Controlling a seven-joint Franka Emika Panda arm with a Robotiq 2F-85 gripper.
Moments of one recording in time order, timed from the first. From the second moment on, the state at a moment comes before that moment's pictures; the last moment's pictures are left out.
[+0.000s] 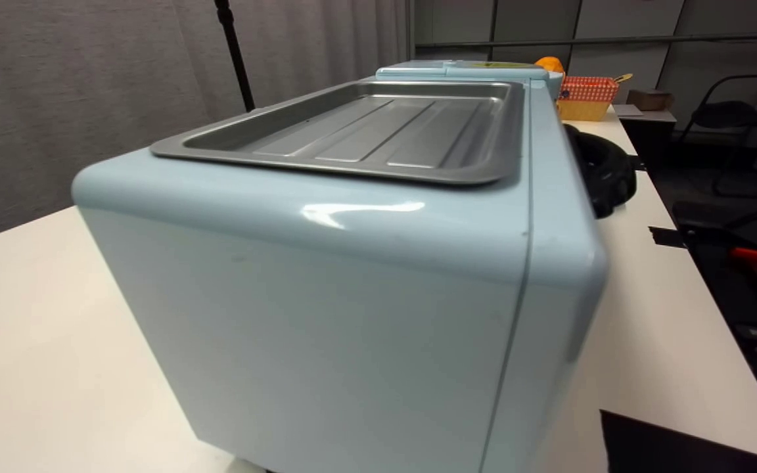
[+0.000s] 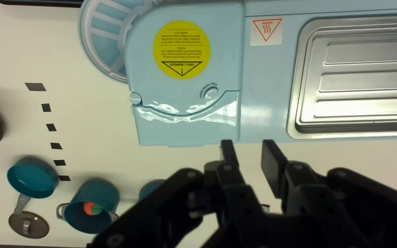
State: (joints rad) arm 0.06 -0.31 0.07 -2.18 -0.03 2.07 0.07
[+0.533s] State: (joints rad) arm 0.06 -0.32 0.08 -2.18 -0.08 2.13 0.09
